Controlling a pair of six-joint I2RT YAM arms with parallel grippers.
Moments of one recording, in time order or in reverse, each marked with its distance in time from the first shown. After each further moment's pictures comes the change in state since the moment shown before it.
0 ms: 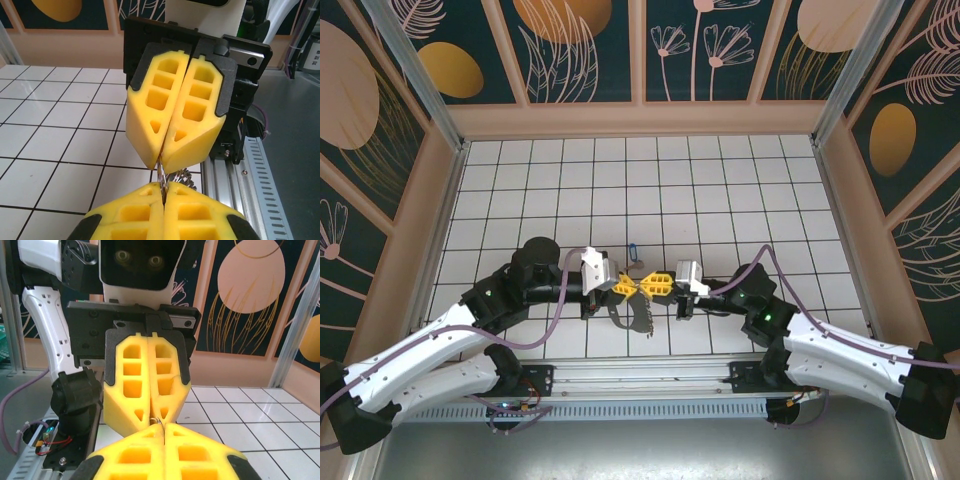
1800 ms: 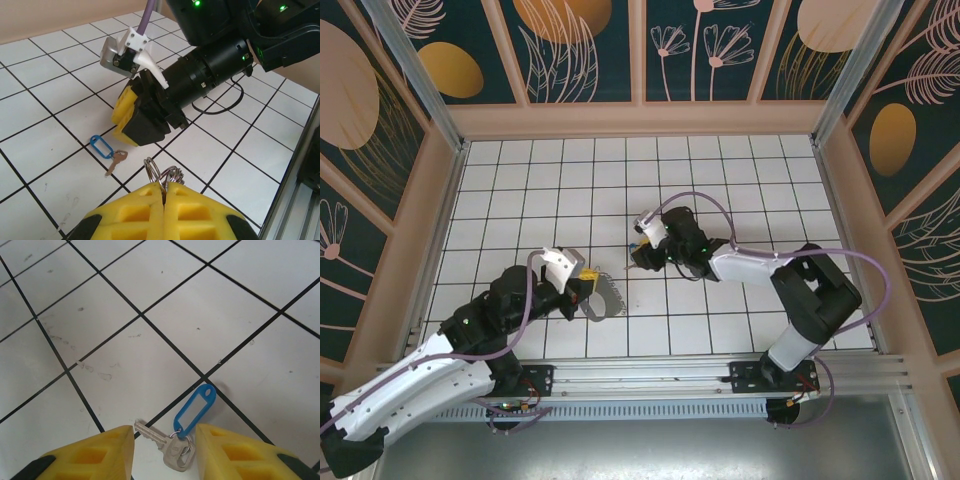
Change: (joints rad) left arm 0.000 -0.281 -0.201 -0.100 -0.521 -0.364; right arm -0.264 0.841 0.414 -0.356 0.178 0.095
